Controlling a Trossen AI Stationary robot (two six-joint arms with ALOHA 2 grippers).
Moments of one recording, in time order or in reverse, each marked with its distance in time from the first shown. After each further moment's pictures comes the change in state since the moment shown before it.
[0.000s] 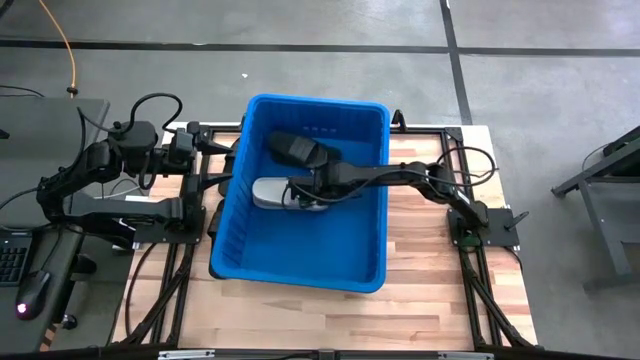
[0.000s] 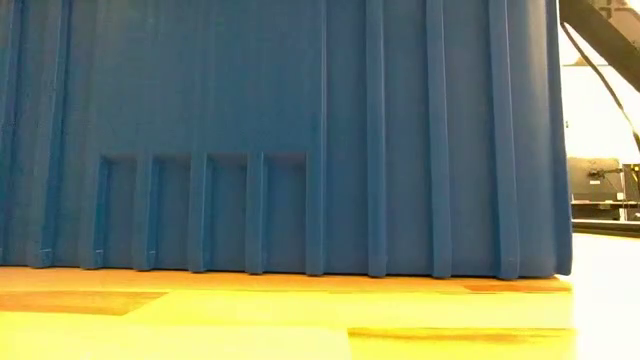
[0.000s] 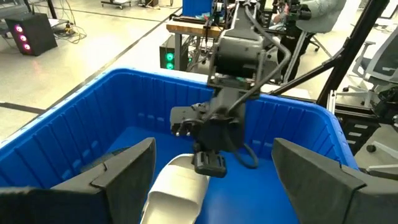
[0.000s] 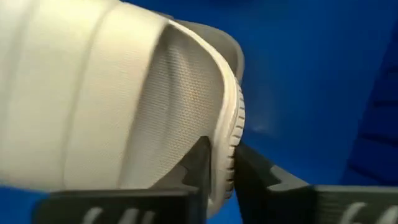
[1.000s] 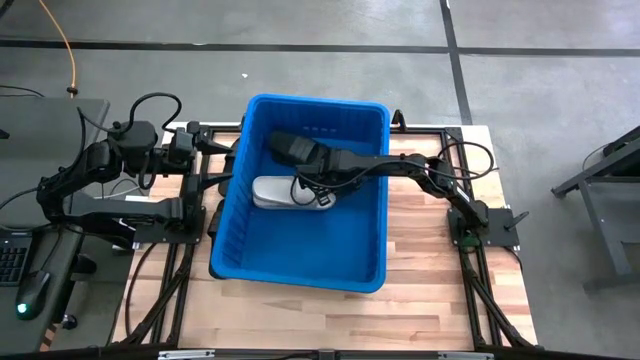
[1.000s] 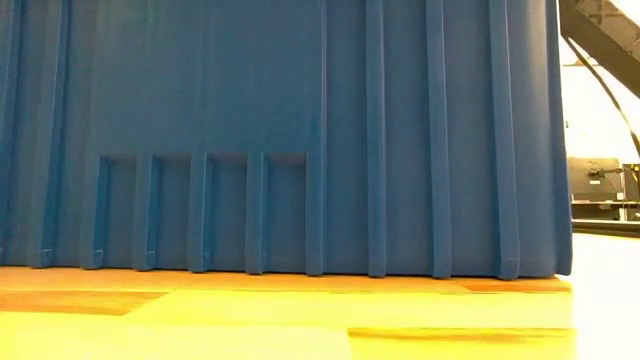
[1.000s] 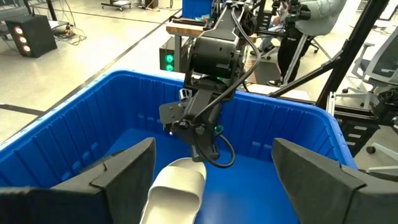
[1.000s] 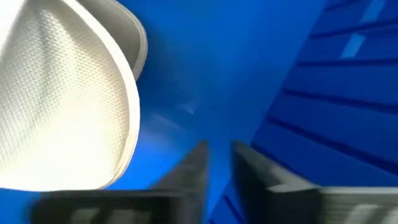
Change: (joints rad) left arm 0.000 0.000 0.000 0.008 0.000 0.000; right arm -0.078 0.003 -0.002 -0.240 -0.006 -0.281
